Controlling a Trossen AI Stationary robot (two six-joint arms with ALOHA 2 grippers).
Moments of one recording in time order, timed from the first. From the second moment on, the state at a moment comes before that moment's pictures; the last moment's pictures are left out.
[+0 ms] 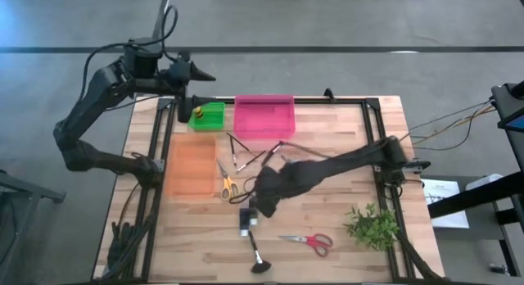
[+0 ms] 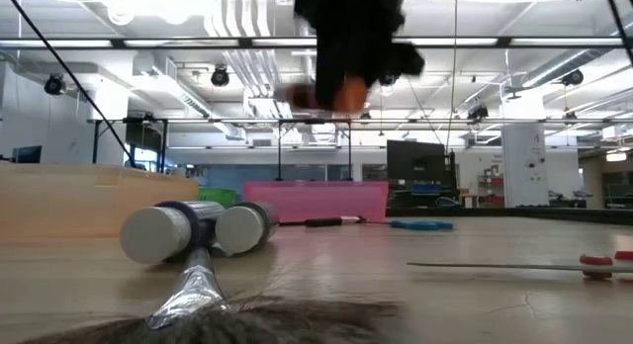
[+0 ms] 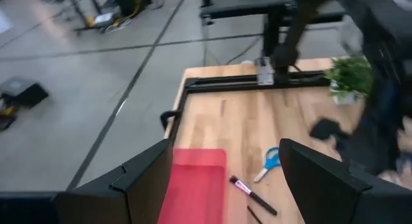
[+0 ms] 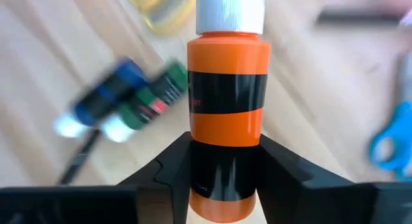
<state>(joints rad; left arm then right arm) 0.58 1.22 1.70 -0.93 0.37 0.38 0.23 1.98 1.74 -0.96 0.18 0.87</state>
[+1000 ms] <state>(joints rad) 0.09 1.45 1.64 -0.65 0.28 0.31 0.14 1.59 1.74 -0.93 0.18 0.39</state>
